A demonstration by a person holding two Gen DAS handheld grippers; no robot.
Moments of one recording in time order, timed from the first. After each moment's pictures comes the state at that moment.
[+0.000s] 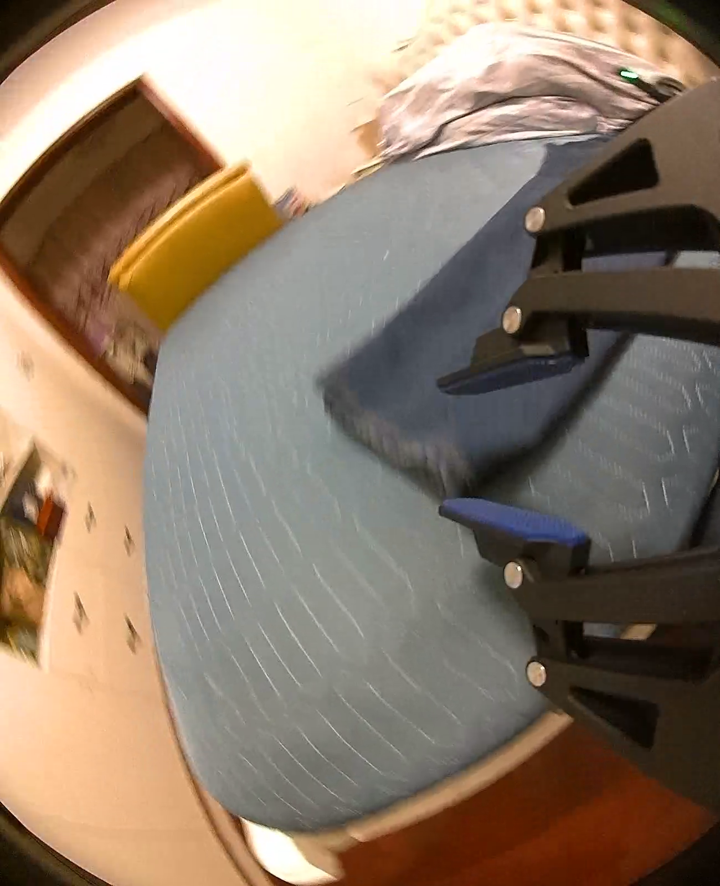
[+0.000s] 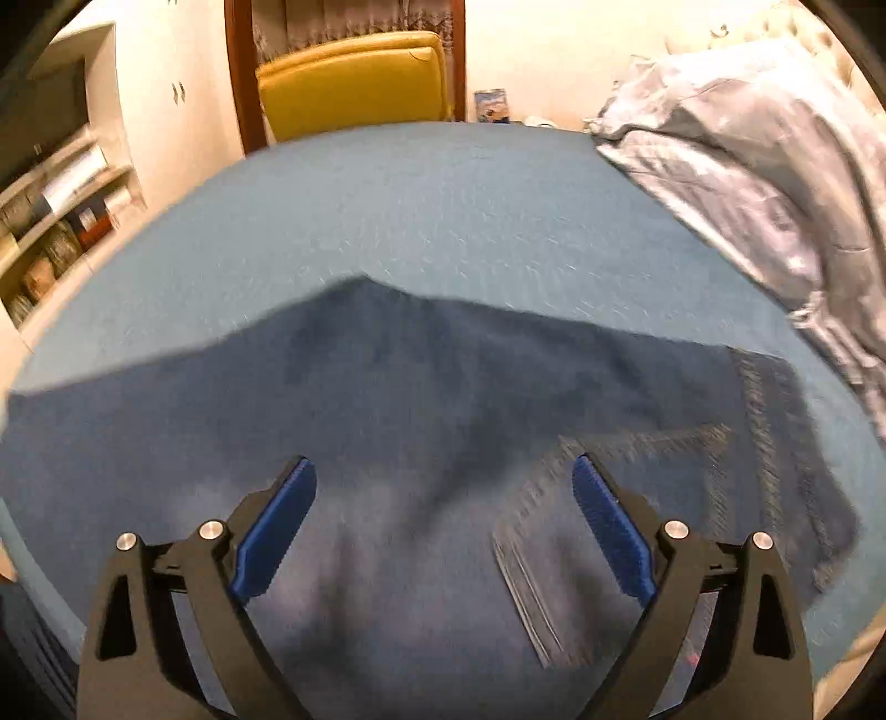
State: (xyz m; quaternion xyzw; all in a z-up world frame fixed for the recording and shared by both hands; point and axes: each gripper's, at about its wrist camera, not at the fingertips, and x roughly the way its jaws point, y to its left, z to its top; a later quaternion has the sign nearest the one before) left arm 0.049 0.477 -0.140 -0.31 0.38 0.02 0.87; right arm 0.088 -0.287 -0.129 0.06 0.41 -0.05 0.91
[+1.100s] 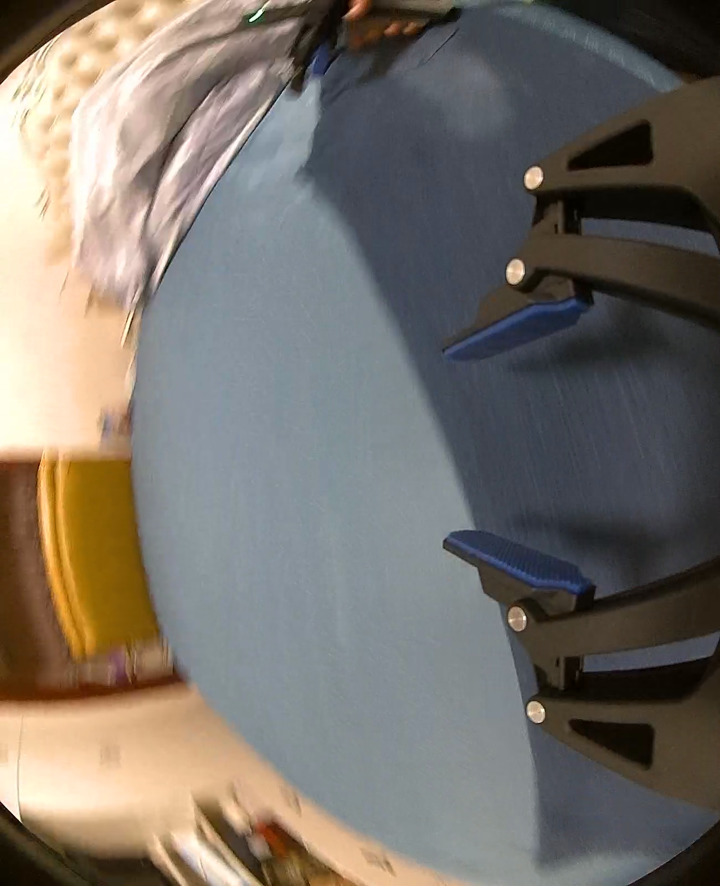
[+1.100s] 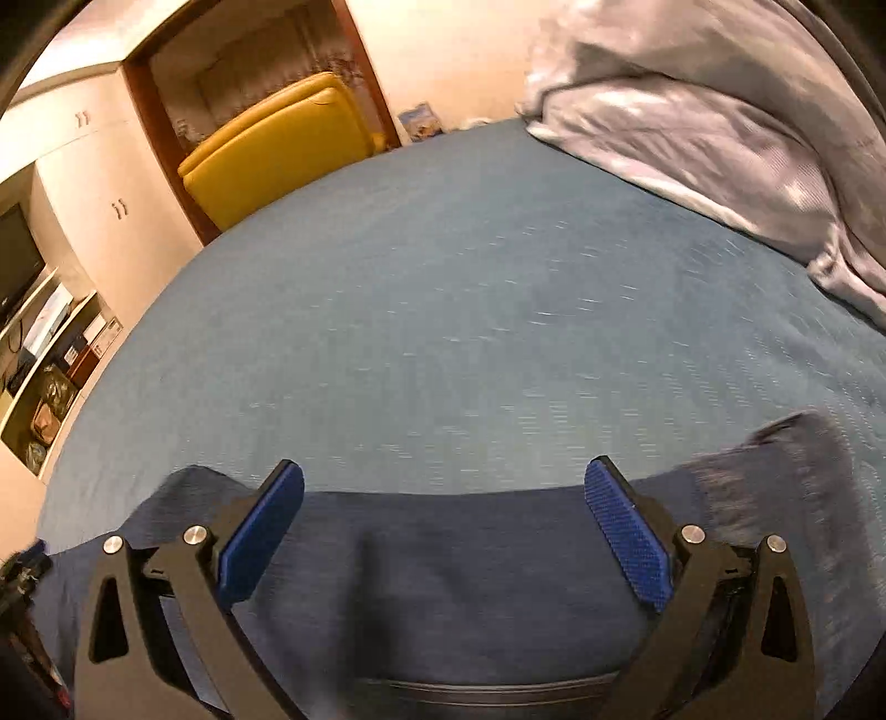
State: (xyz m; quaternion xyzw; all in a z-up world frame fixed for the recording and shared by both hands) left arm 0.195 0.074 -0.132 0.09 0.39 -0.19 0.90; right arm 0.161 -0.442 -0.148 0.17 0.38 -0.06 0.91
